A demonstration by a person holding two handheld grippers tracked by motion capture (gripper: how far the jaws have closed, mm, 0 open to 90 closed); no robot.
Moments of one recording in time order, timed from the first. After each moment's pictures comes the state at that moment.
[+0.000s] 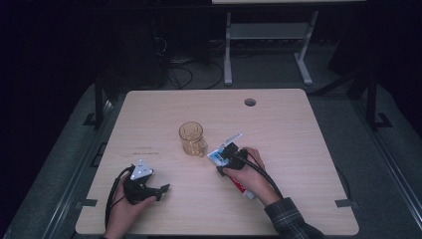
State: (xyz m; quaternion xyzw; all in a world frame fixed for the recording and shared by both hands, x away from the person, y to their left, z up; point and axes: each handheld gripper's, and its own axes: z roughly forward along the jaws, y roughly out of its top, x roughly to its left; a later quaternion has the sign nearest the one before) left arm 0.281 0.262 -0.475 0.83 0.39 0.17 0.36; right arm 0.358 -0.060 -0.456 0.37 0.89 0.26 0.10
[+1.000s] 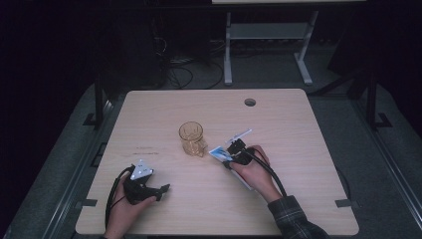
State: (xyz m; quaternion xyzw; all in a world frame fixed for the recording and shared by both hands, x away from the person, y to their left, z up) left arm 0.281 0.262 -0.475 0.83 0.38 0.17 0.36; right arm 0.365 -0.079 -0.451 0.41 0.87 0.28 0.06
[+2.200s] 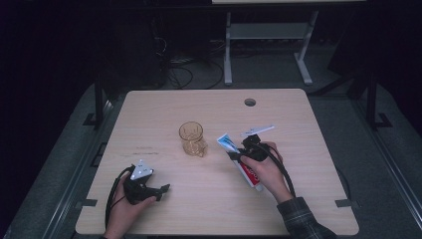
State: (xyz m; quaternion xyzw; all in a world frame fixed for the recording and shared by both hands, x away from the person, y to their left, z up) left arm 0.281 0.262 -0.475 0.83 0.38 0.17 0.36; right arm 0.355 -0.115 -0.420 0.42 0.82 0.39 0.06
